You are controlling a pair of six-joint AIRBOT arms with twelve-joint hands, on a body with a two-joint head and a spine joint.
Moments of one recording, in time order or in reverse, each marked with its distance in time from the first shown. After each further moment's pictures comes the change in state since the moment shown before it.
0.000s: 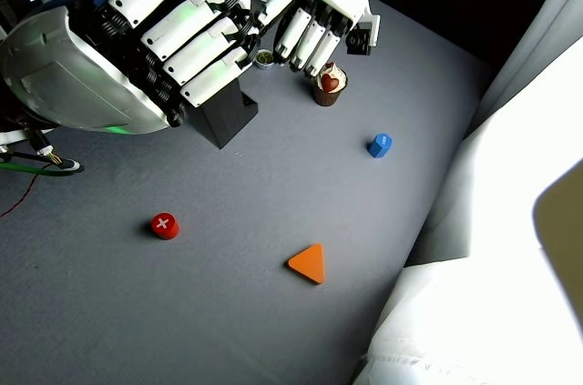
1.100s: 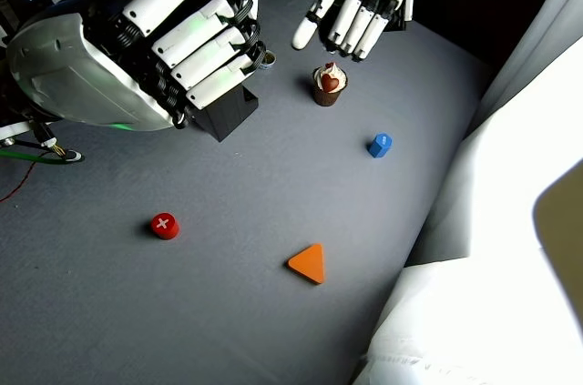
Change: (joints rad) left arm -0.031 0.086 0.048 0.021 0.004 -0.031; right arm 0.012 0.007 -0.041 0.063 -0.039 0.000
